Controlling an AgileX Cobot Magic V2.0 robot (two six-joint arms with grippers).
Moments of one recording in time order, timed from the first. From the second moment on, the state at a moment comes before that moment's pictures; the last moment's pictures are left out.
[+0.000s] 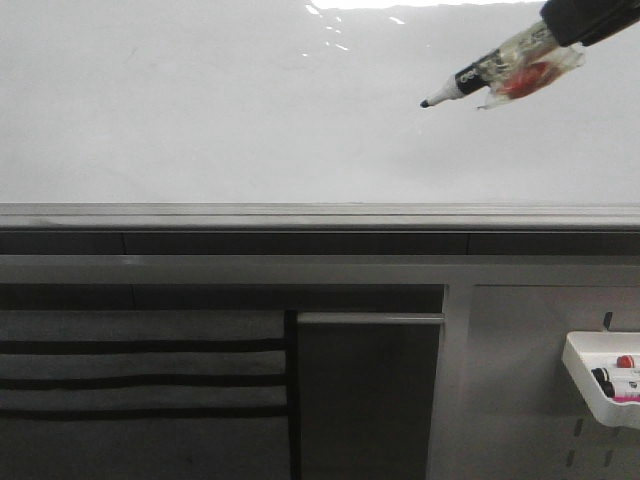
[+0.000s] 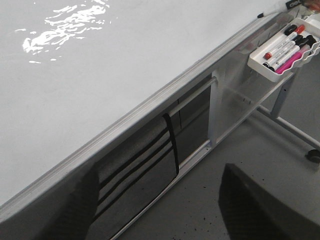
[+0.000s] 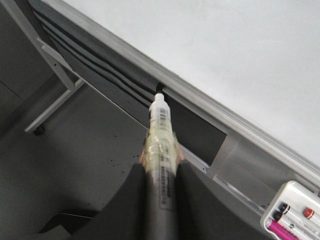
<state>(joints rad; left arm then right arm) -0.34 0.75 -0.75 -0.45 0.71 0.69 0.36 1.04 -0.92 0.37 0.70 -0.46</state>
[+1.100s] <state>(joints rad) -0.34 0.75 -0.75 -0.46 0.71 0.69 0.28 1.49 -1.34 0.35 0.79 -0.44</state>
